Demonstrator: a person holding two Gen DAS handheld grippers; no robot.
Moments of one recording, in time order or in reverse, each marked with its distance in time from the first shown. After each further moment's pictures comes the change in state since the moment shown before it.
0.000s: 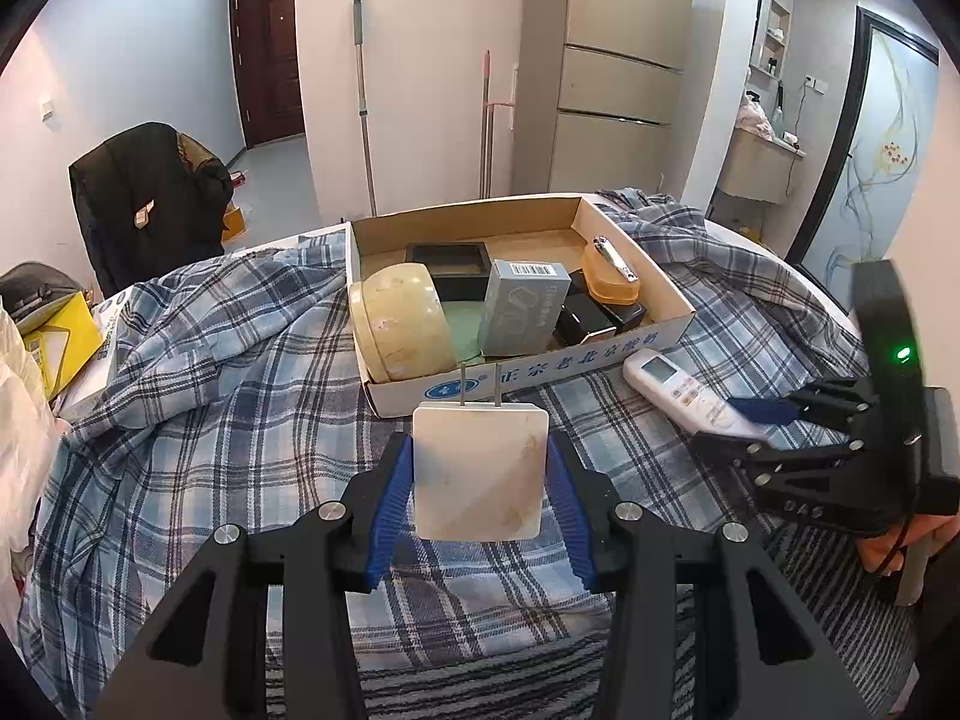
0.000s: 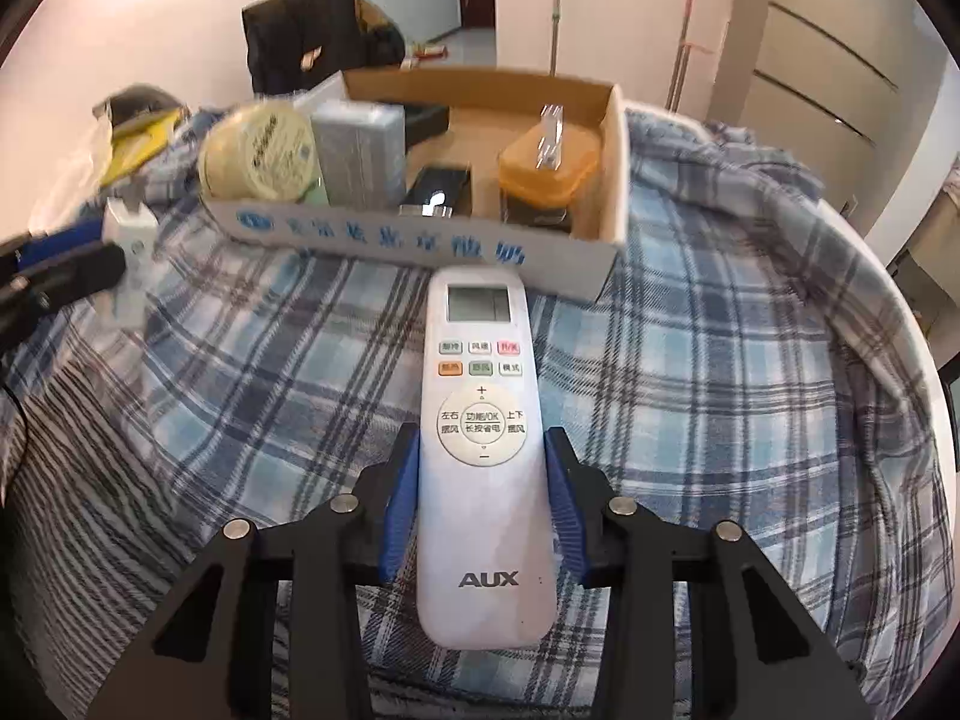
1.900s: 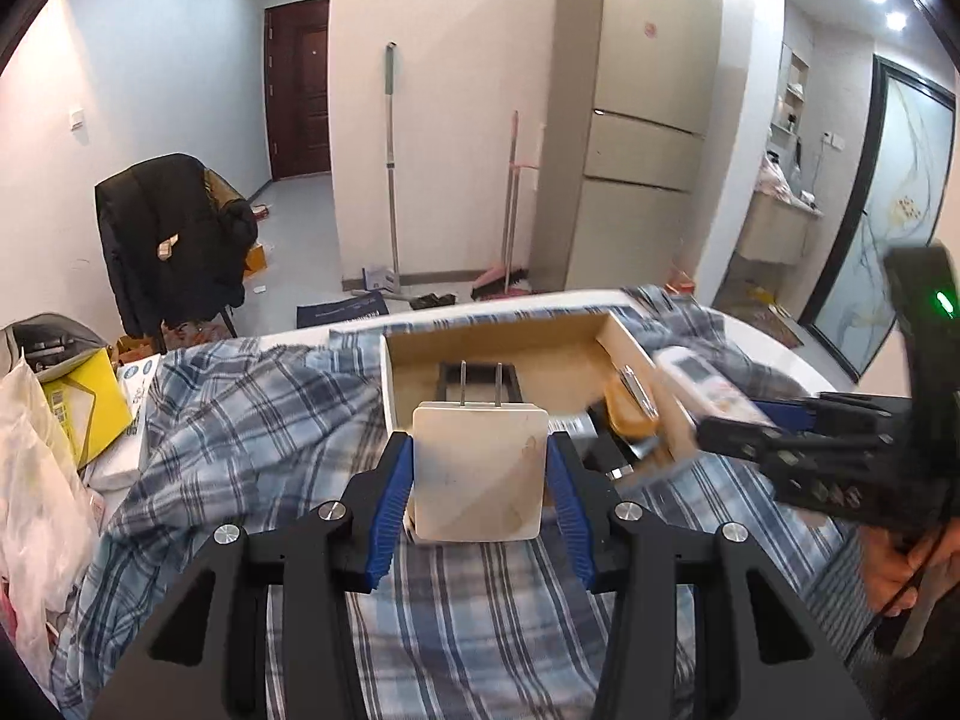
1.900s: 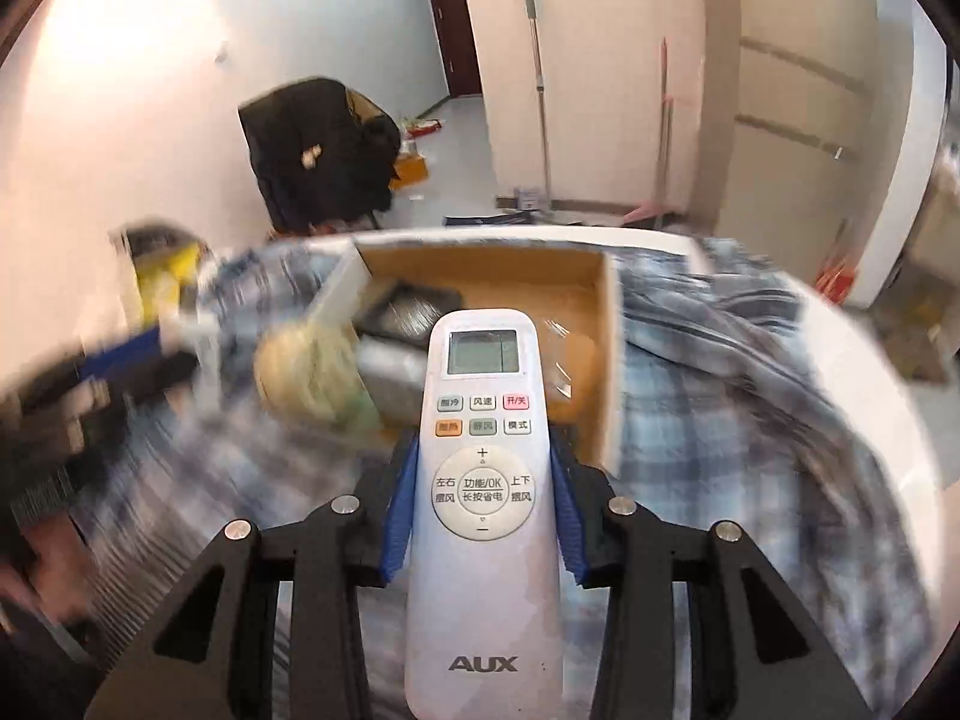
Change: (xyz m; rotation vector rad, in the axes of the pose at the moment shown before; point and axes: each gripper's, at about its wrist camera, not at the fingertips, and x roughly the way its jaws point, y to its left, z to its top) left arm -0.015 0.019 0.070 -0.064 -0.127 0.032; right arm -0.045 0.002 0.091 0.135 -0.141 0.094
